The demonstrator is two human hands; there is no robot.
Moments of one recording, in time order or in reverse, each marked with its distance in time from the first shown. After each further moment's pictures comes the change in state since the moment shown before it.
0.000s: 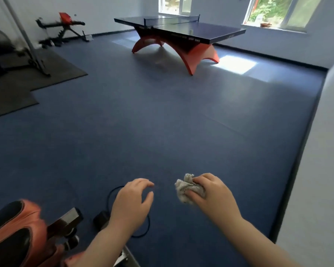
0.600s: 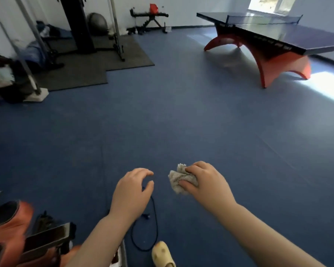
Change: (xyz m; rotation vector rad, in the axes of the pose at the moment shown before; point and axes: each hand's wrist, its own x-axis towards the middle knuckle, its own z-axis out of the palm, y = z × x) left_hand 0.153 -0.024 -0.005 0.056 0.275 -0.363; right_hand 0.250 -0.025 0.038 0.013 -0.268 -0.484
